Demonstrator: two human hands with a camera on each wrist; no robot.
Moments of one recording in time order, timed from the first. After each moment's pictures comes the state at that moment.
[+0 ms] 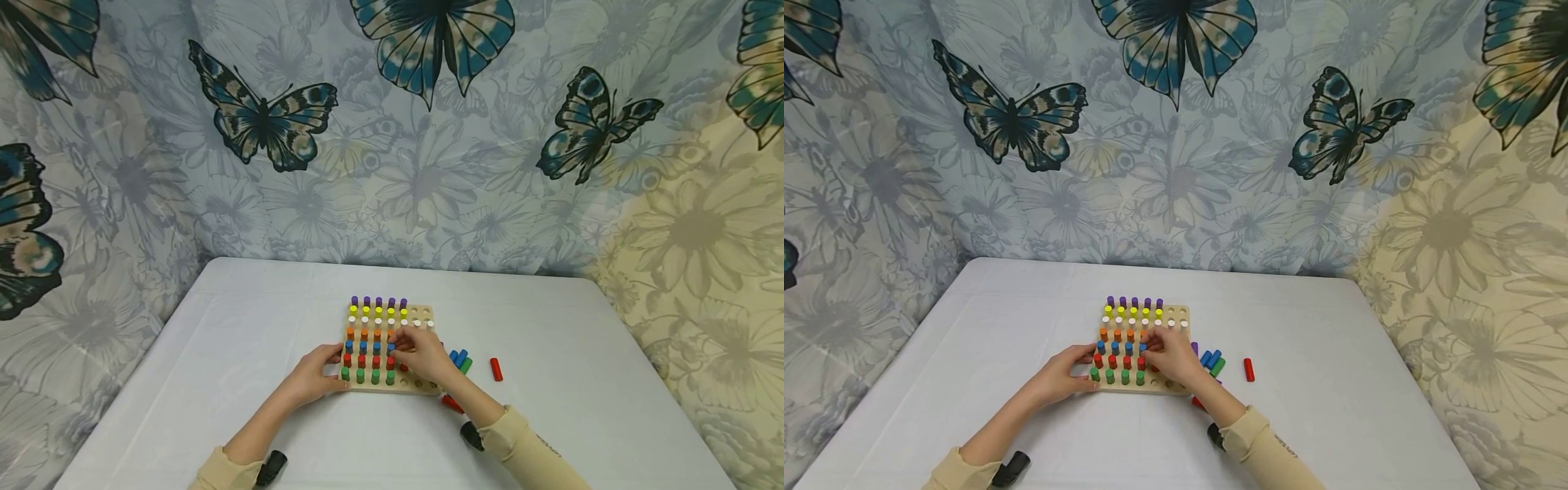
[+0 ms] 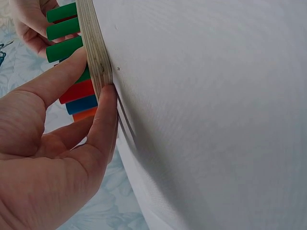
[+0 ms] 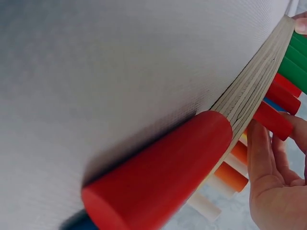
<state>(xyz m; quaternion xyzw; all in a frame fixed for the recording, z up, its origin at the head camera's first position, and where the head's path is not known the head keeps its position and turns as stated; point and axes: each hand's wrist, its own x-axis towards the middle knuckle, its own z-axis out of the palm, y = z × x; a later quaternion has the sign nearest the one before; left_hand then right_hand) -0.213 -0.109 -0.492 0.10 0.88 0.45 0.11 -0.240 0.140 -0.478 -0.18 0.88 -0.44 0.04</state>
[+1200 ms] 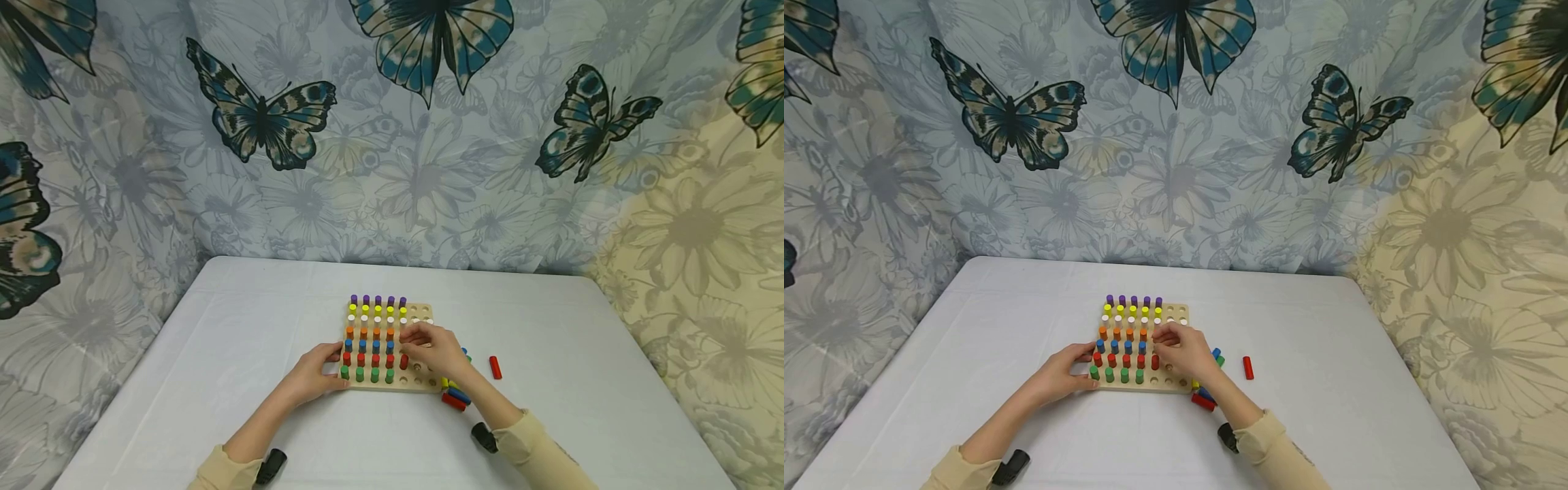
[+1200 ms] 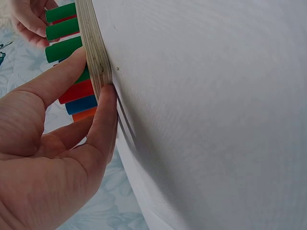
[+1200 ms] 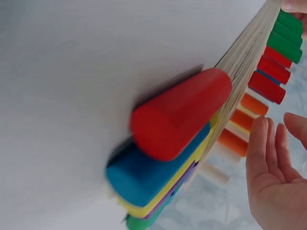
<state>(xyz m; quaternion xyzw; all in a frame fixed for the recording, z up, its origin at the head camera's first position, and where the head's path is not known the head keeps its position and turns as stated) -0.213 -0.110 -0.491 0.10 0.88 0.46 0.11 -0.231 0.160 -0.466 -0.12 0.88 -0.46 0.04</state>
